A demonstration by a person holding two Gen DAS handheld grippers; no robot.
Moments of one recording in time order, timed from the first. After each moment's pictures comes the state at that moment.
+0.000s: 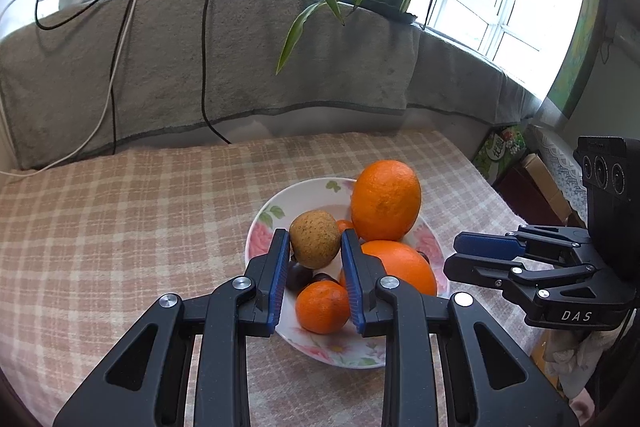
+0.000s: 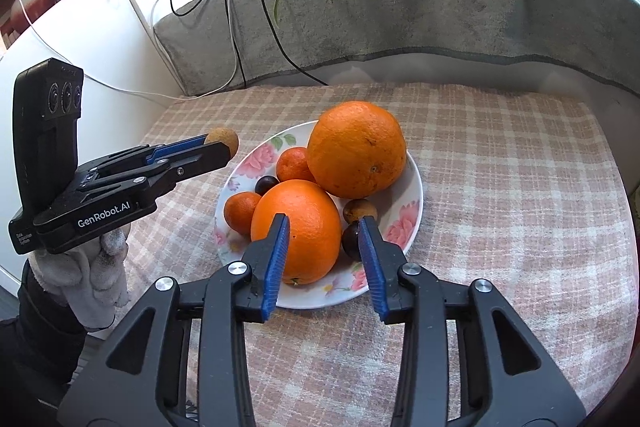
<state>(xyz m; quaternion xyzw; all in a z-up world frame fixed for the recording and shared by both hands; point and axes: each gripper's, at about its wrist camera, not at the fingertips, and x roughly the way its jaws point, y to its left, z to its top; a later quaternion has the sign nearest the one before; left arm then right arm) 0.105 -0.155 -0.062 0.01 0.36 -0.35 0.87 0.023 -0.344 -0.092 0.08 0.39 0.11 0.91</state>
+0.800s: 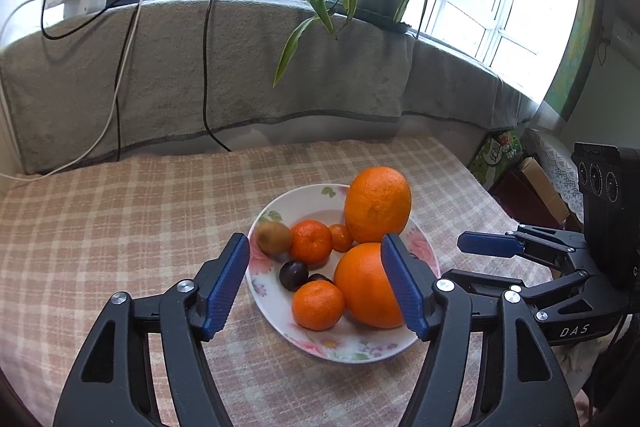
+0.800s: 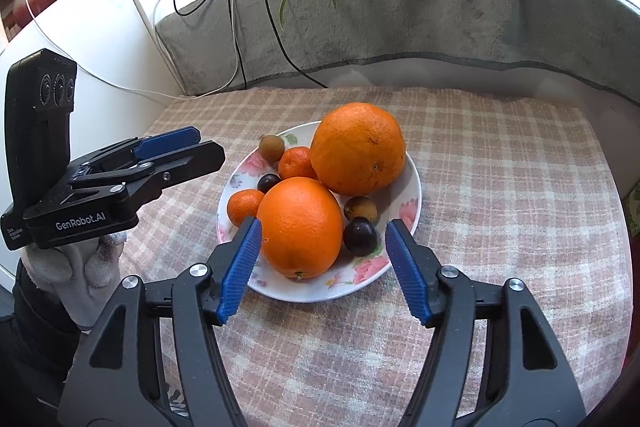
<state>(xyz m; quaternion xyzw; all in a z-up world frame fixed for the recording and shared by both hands) 0.096 -0.152 -0.054 0.01 0.34 -0.34 0.87 0.016 -0.342 -0.089 0.07 0.38 0.11 0.92</state>
